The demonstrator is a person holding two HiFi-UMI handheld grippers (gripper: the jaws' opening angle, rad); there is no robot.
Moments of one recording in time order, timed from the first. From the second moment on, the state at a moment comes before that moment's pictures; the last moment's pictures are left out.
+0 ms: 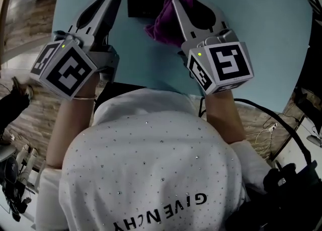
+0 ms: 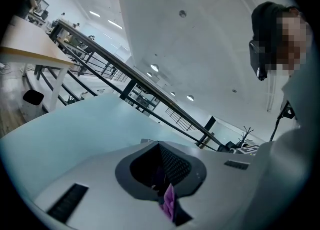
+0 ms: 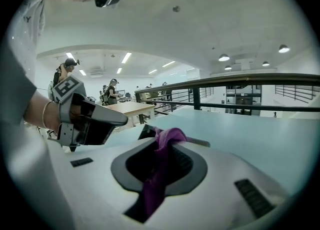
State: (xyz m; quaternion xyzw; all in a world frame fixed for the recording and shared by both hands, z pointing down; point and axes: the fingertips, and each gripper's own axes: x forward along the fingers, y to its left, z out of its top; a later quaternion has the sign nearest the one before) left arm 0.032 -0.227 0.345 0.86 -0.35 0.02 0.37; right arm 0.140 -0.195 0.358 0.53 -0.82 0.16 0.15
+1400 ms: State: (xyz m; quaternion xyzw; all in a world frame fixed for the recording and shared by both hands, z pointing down) left arm 0.024 -0.223 0.365 0.92 -0.17 0.10 0.33; right arm 0.181 -0.181 0.397 0.69 -0.65 0.19 0.23
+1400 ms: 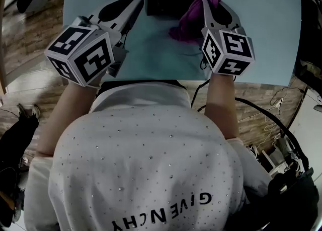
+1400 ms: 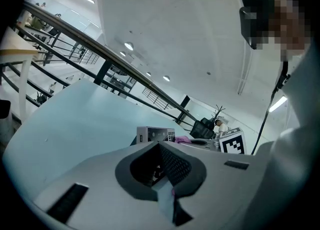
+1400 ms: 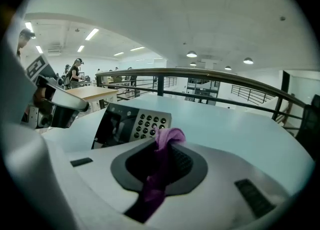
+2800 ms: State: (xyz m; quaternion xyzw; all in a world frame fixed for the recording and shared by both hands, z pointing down) left arm -0.010 -0.227 0.398 0.92 -0.18 0.08 0.35; right arm 0.108 -0.186 0.417 0.62 -0.70 0.18 0.32
